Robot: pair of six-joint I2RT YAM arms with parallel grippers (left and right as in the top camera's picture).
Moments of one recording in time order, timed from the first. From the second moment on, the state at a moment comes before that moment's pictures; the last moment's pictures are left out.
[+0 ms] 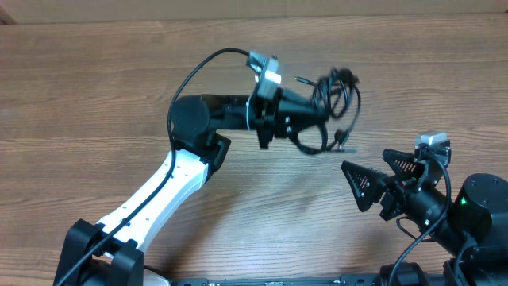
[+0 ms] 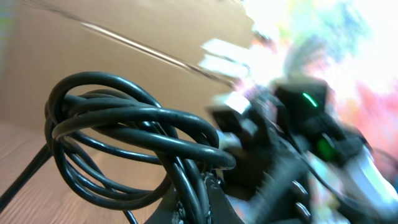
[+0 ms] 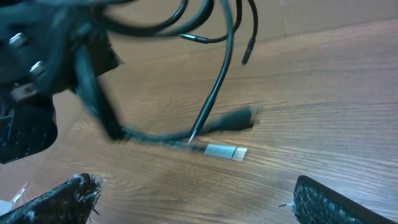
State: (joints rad) left arm -0.49 1.55 1.04 1.06 1.12 -0.92; right arm 0.10 0.60 0.99 -0.83 -0.48 0.28
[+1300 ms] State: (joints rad) left arm -0.61 1.55 1.61 -1.21 0.80 1.02; right arm 0.10 0.61 0.99 -0.83 -0.36 0.51
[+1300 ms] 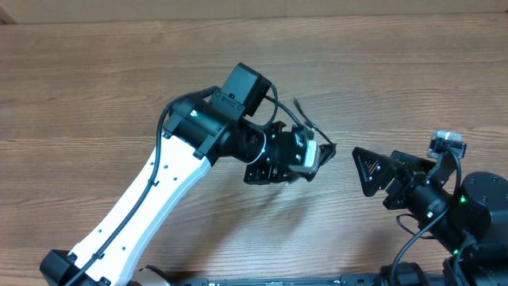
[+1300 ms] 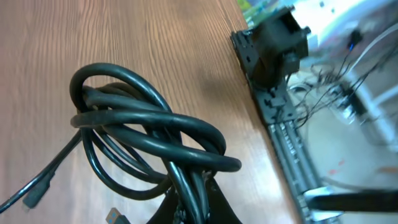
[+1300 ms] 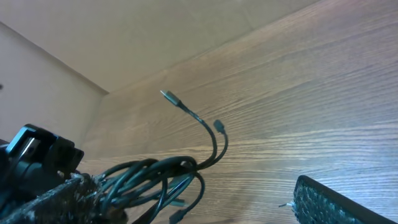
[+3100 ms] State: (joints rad) left arm -0.76 1.55 1.61 -0.81 0.58 1.52; right arm 0.10 0.70 0.99 -0.73 -0.67 0.99
